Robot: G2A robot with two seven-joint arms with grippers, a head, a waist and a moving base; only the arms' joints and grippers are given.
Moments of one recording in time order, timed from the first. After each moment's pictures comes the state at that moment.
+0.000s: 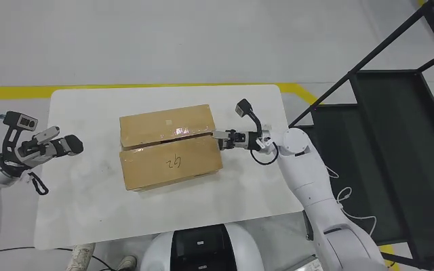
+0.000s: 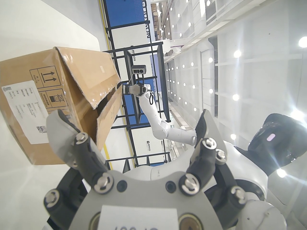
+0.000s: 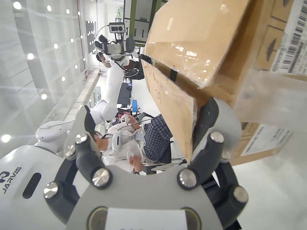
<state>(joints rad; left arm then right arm) 1.21 -0.80 -1.63 -1.22 -0.75 -0.32 -1.38 -1.03 -1.35 1.34 -1.16 0.24 -0.38 1.28</state>
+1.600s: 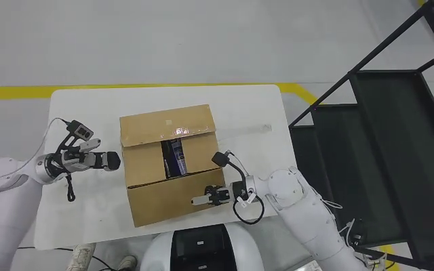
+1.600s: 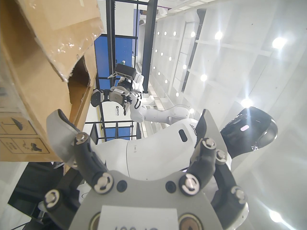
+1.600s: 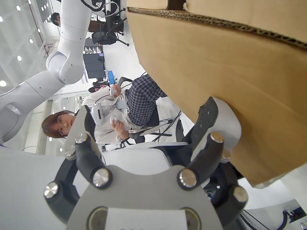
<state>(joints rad) 1.05 -0.84 -1.26 -1.09 -0.89 -0.23 -1.54 -1.42 -1.25 1.19 -1.72 -0.10 -0.14 1.19</state>
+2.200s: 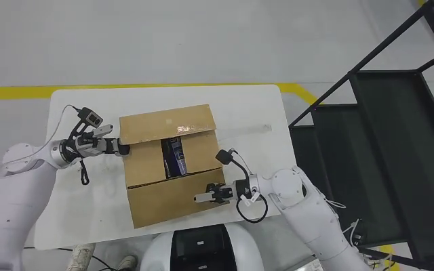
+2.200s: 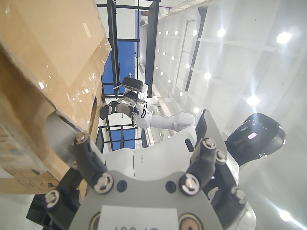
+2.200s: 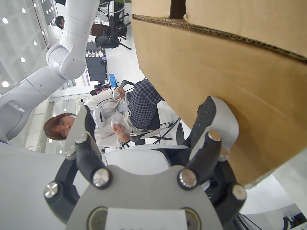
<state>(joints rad) 0.87 -0.91 -1.12 -0.93 -0.91 -0.31 -1.51 -1.42 -1.22 1.20 -1.73 -0.06 -0.15 1.16</state>
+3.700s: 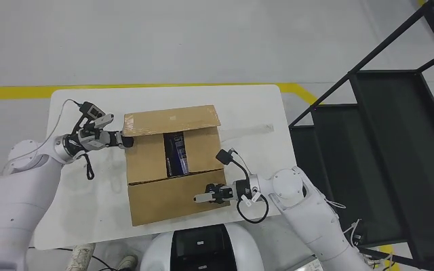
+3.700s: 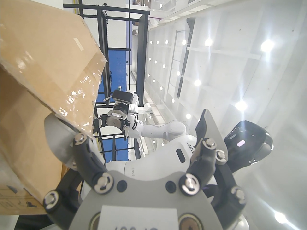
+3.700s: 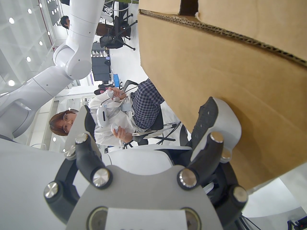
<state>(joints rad) 0.88 -0.93 -1.14 -0.98 -0.94 -0.25 -1.43 -1.42 -1.22 1.20 -1.74 -0.03 -0.15 1.17</state>
